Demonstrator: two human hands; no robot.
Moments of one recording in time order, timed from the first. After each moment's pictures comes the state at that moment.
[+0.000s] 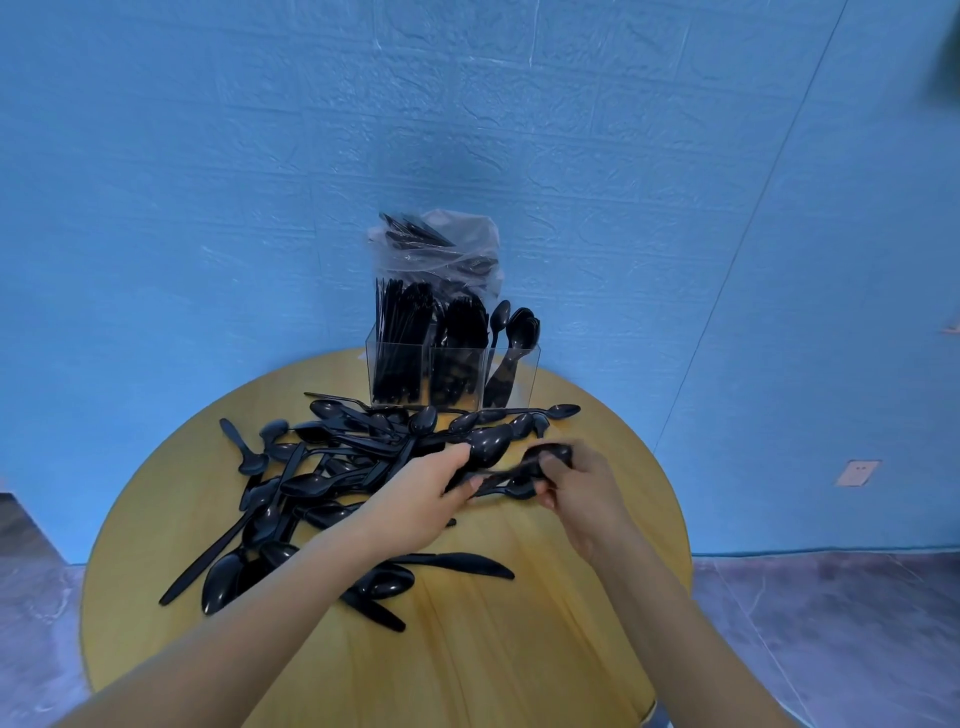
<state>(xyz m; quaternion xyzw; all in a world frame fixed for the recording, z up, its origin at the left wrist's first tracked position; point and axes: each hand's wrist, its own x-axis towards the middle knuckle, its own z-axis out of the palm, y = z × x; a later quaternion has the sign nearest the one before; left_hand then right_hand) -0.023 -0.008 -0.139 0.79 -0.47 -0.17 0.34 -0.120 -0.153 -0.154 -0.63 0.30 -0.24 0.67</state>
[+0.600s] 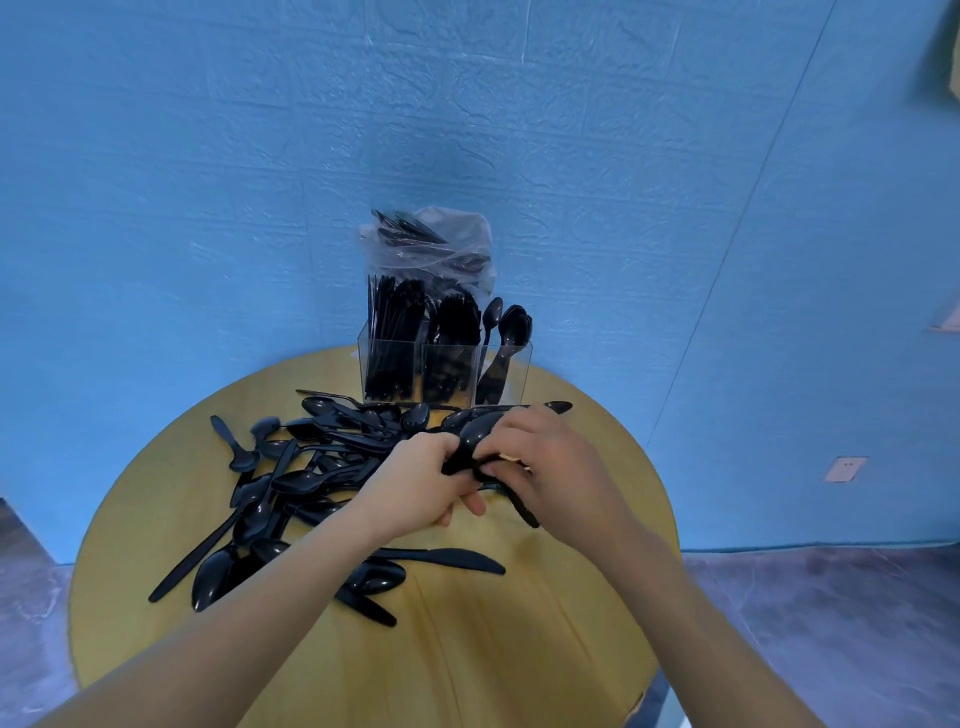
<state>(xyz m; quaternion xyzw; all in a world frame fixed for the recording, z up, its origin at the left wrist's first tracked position) -0.029 -0.014 -0.122 0.78 -0.41 -0.22 0.41 -0.135 -0.138 -0.113 -0.95 -0.01 -0.28 0.14</state>
